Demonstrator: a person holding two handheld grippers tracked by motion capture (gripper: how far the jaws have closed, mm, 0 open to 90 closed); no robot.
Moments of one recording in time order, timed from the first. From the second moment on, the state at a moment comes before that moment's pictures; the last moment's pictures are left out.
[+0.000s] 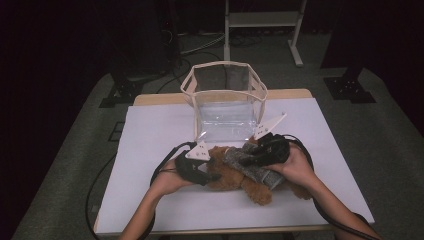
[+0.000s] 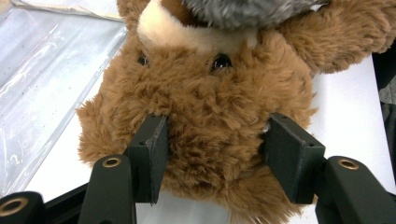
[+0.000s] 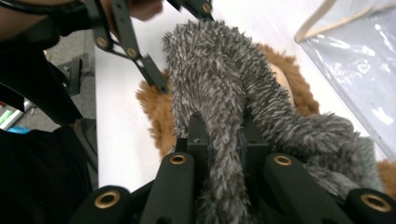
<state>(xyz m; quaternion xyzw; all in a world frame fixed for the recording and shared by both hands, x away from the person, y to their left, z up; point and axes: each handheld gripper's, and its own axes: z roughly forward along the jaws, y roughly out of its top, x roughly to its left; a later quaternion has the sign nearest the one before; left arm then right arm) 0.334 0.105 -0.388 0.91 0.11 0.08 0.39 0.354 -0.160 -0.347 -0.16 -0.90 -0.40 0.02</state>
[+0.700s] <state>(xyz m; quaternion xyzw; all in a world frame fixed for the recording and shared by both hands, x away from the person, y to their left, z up) 0.331 0.120 -0.396 0.90 0.14 0.07 0.41 0.352 -0.143 -0.348 -0.14 -0.91 -0.39 0.03</state>
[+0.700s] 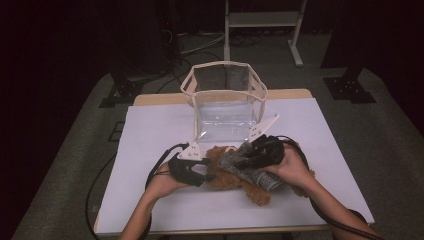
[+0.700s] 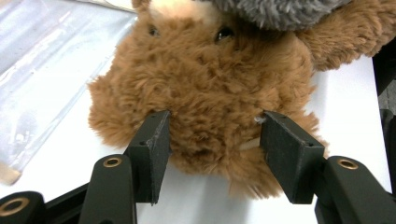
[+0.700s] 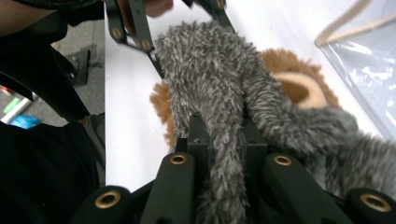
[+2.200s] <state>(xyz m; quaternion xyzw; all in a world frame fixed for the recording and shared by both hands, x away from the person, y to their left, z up) 0.321 0.115 -0.402 0.90 0.12 0.05 0.43 0.364 -0.127 -0.314 -0.15 -0.90 -0.42 0.00</state>
